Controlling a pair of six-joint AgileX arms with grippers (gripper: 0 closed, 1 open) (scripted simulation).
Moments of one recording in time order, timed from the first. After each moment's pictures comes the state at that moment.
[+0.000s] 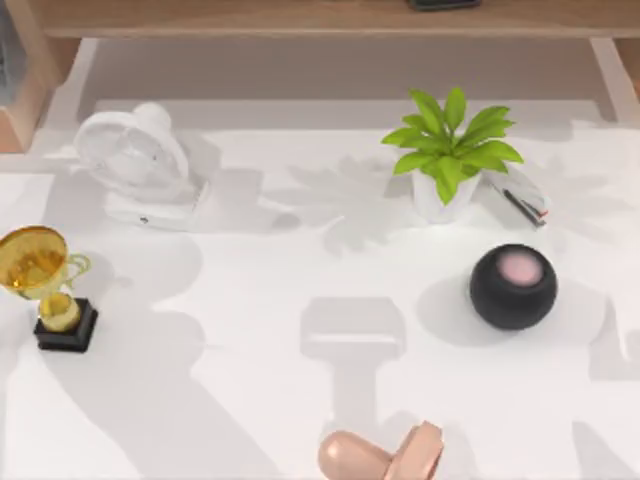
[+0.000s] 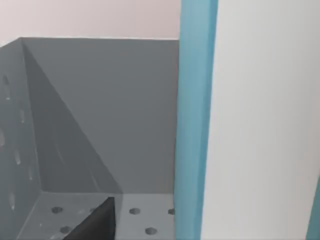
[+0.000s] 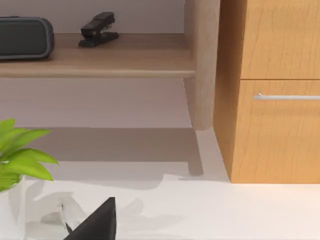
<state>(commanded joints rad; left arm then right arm) 0.40 2.02 1.43 0.59 0.44 0.00 0.00 0.00 0.00 0.00 0.00 0.00</state>
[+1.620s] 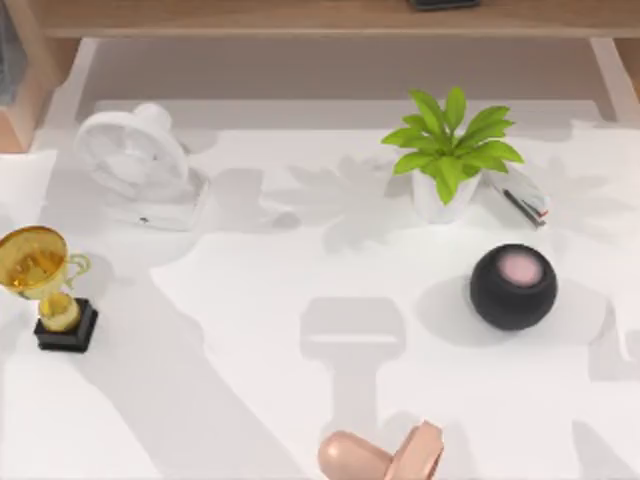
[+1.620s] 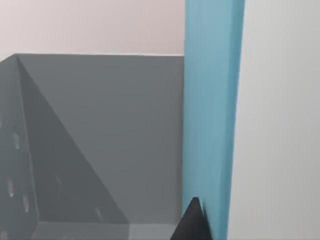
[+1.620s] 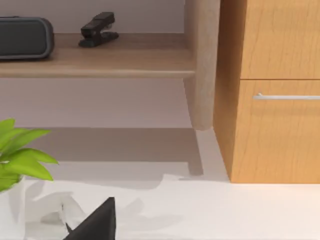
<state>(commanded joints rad) 0.38 2.12 1.58 0.54 0.42 0.00 0.00 0.00 0.00 0.00 0.00 0.00</state>
